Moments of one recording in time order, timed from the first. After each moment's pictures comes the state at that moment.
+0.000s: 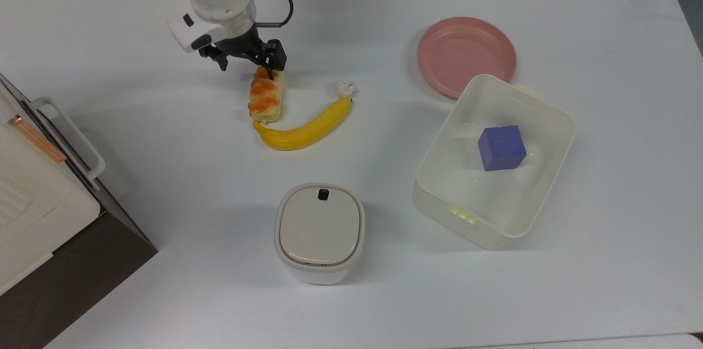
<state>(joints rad) -0.16 0.13 0.00 -2.13 -0.01 2.19 0.02</state>
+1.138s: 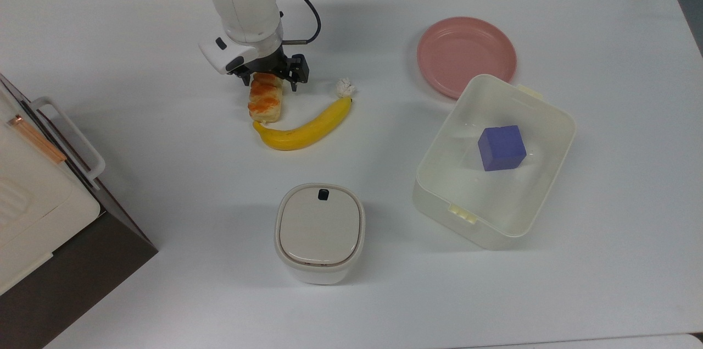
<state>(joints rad) -0.10 0.19 0.00 -2.13 -0.01 2.25 0.02</state>
